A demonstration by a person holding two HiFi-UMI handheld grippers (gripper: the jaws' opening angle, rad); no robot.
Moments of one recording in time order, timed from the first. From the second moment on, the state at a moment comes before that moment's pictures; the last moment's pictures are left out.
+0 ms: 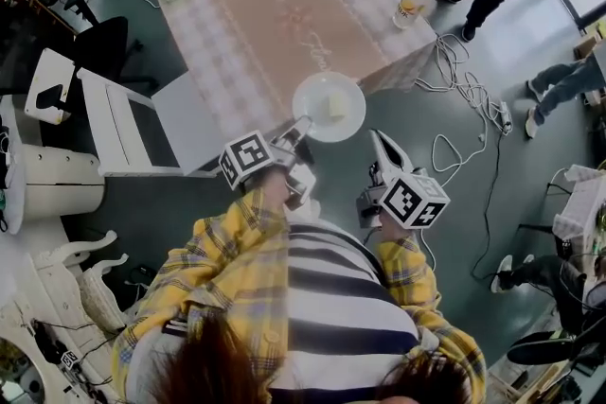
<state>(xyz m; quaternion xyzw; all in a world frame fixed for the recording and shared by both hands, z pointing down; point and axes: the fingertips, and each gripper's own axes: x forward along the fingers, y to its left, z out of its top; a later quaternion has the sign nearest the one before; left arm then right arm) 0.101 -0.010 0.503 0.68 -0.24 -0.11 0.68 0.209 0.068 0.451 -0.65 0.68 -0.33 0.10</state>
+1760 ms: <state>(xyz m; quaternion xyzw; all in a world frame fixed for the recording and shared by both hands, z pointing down) 0.227 -0.268 0.533 0.64 -0.33 -0.15 0.68 0.329 -0.214 0.458 -0.56 0.75 -0.36 0.03</state>
